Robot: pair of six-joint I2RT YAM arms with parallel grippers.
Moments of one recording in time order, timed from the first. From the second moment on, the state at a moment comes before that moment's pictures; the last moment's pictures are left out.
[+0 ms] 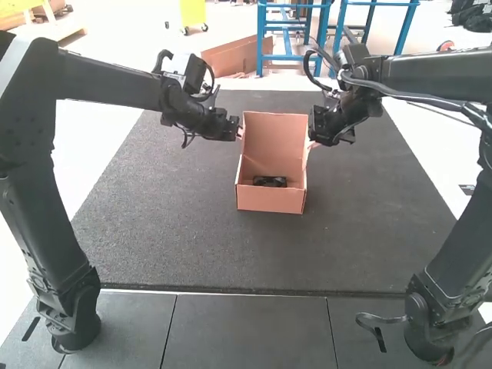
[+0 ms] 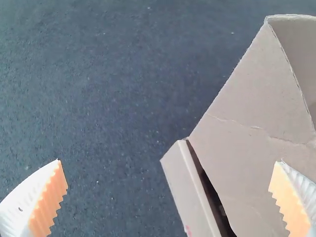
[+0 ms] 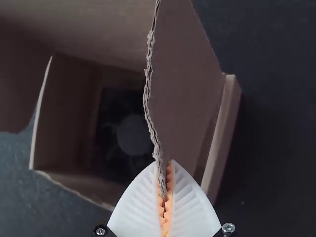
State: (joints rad) left arm -0.38 1.68 1.22 -0.28 0.13 -0.12; right arm 0.36 1.61 1.26 -0.65 -0.24 0.26
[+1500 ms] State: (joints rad) left arm -0.45 1.51 1.00 -0.20 0.16 -0.12; right arm 0.40 1.60 1.12 -0.63 -0.25 0.23
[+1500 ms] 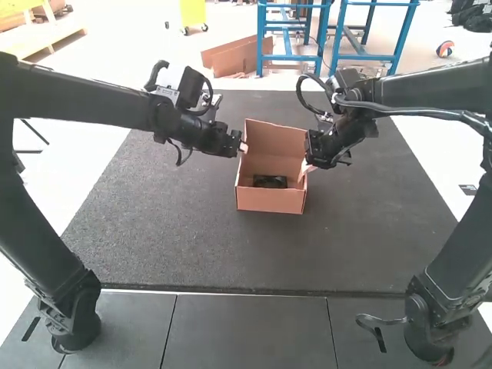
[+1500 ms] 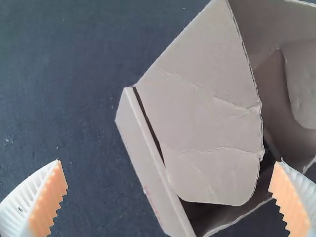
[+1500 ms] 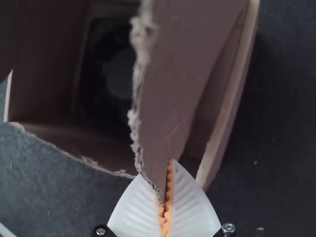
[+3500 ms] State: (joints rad) left arm -0.44 1.57 1.18 -0.03 -0.08 -0.03; right arm 0.36 1.50 1.16 -0.62 -0.31 0.23
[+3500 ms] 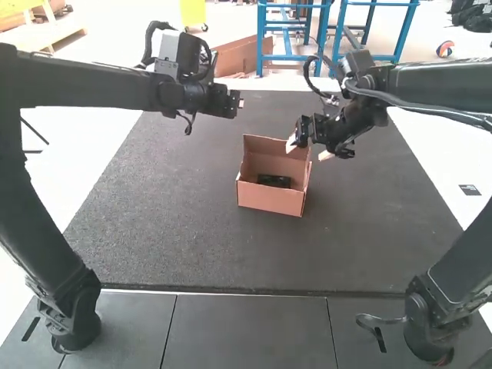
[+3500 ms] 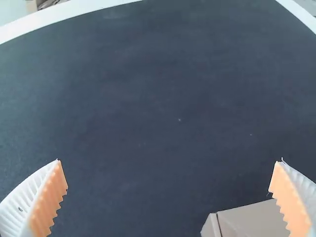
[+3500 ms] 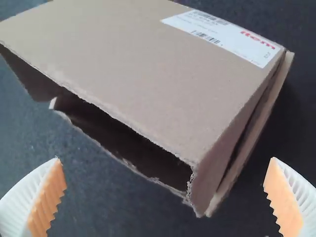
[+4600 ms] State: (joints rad) left arm -0.55 1.81 1.19 -0.20 -0.08 0.02; right arm 0.20 1.39 1.16 -0.50 -0.28 0.24
